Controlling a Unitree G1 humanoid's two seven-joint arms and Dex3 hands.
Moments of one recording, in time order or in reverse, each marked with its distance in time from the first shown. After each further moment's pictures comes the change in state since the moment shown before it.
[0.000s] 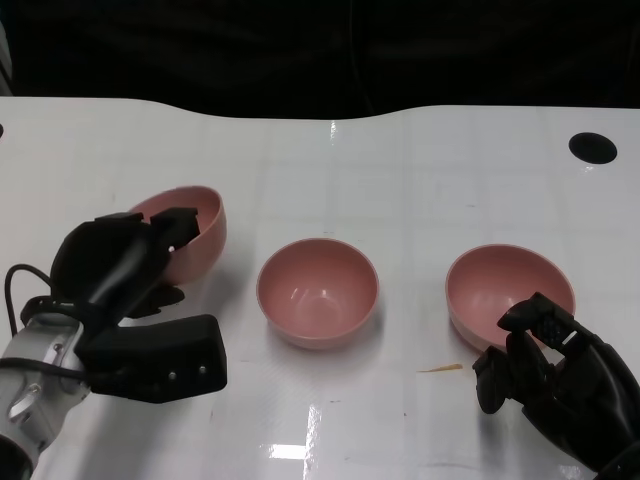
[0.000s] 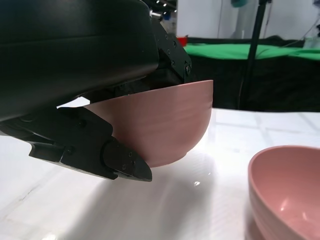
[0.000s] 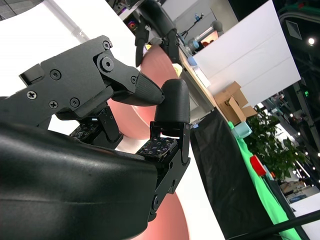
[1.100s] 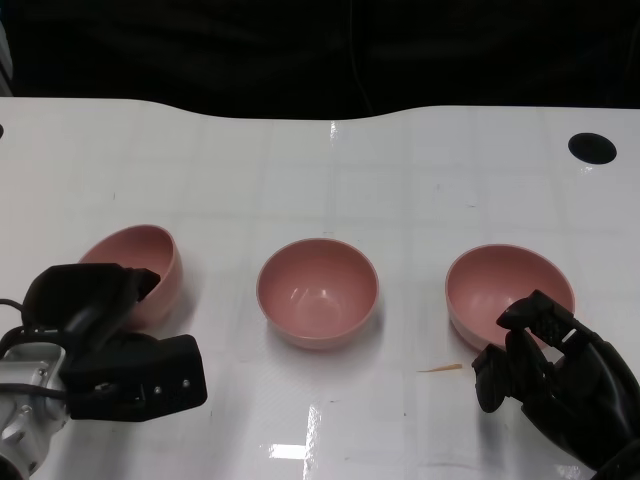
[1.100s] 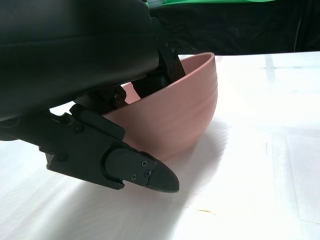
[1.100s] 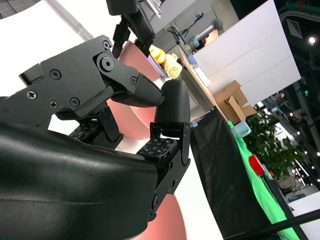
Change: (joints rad) left arm 0.008 -0.025 0.035 0.194 0.077 0.065 -0.052; right arm 0.004 0.000 0.009 -0.019 -0.001 0.002 -0.019
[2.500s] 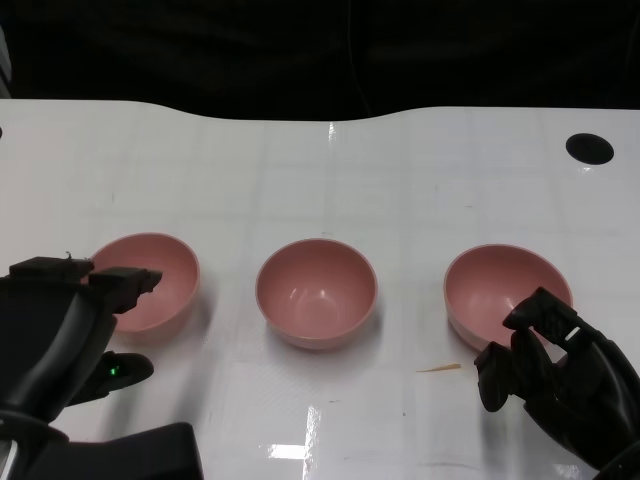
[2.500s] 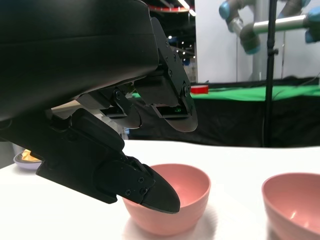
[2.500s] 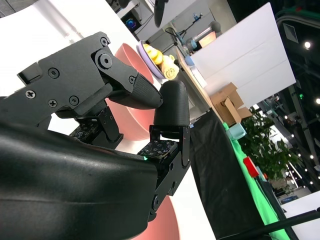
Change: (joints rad) left arm 0.580 -0.045 0.357 -1.071 0.236 0.127 -0.180; right arm 0.003 0.000 -0.004 -0.003 0.001 -0.019 0.014
